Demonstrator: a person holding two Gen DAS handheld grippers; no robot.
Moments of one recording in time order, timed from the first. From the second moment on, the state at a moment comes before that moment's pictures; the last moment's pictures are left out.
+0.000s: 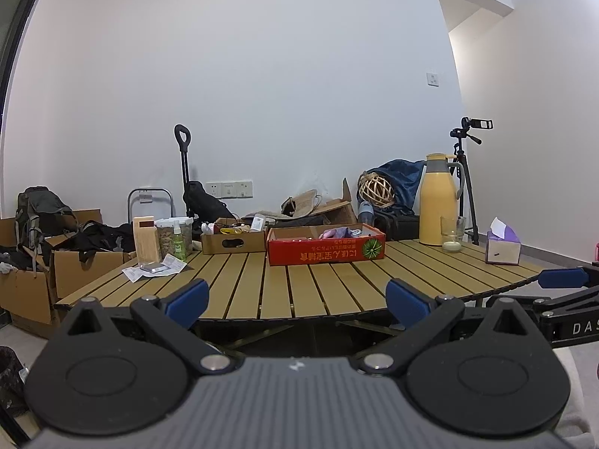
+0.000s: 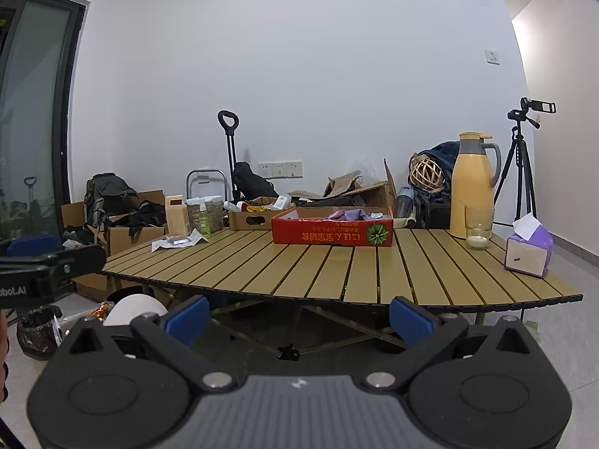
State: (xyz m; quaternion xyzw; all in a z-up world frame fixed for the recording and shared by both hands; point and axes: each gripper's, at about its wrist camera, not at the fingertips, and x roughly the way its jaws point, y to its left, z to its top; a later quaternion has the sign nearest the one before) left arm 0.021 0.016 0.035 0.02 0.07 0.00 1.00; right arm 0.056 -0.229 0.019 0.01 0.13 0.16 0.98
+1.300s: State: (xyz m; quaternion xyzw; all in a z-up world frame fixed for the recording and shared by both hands) left arm -0.003 0.016 0.037 0.02 0.05 -0.01 1.00; right arm 0.030 -0.227 0.019 0.01 0.12 0.17 0.98
